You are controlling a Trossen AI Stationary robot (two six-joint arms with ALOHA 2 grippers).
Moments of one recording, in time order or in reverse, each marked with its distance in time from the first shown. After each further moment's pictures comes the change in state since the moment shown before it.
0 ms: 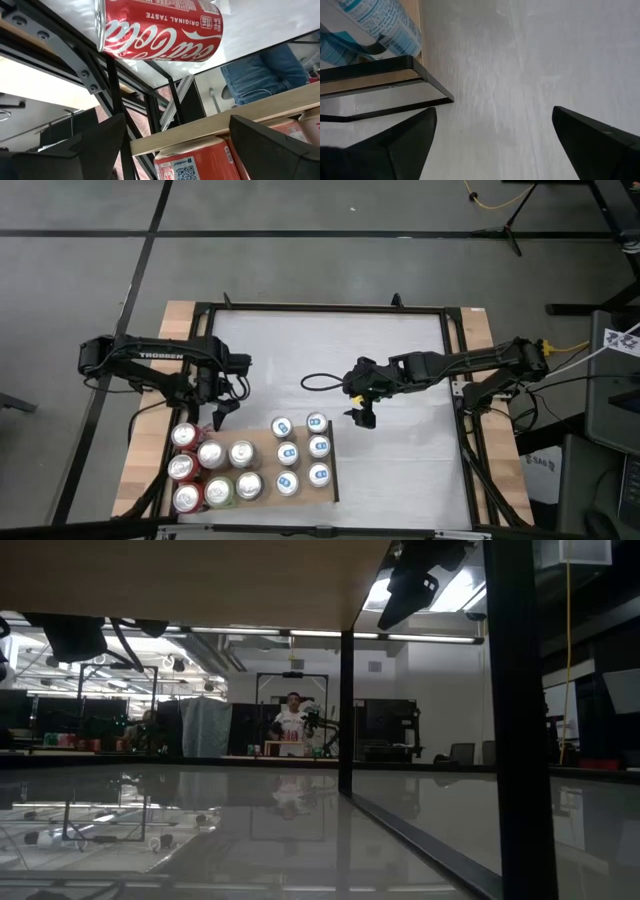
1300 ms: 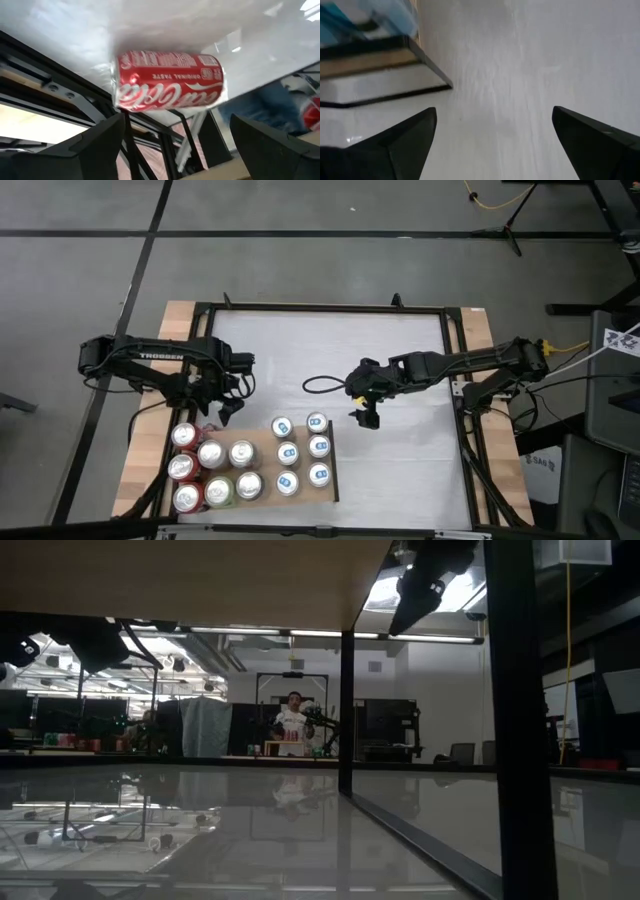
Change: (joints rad) left arm 0.000 0.000 -0.002 0.142 -0.154 0.002; right arm 0.000 0.000 0.000 -0.053 -0.010 0.000
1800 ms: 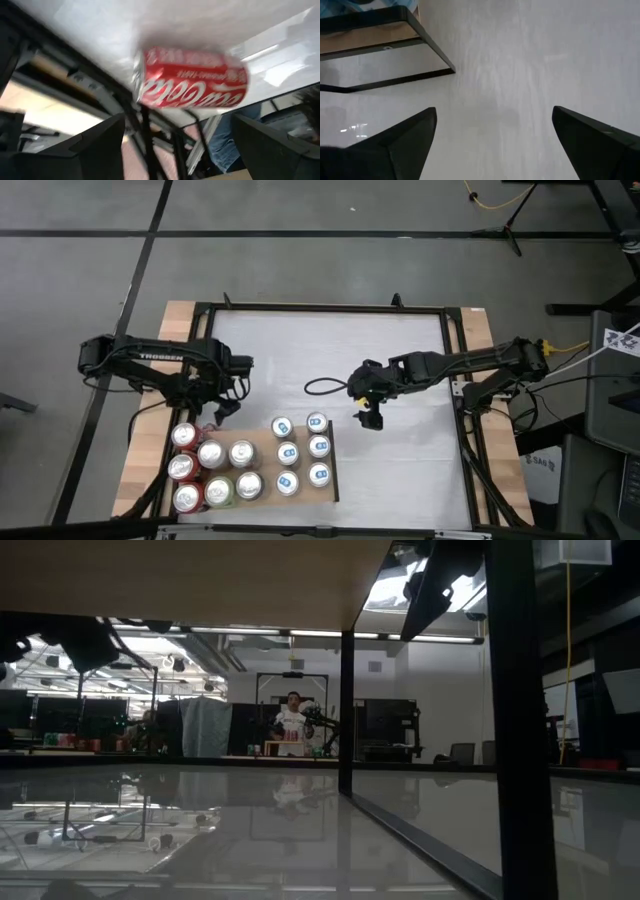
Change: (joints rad) left arm -0.019 0.000 0.000 -0.057 -0.068 -0.030; right arm 0.000 0.000 0.000 -0.067 -0.027 0.005
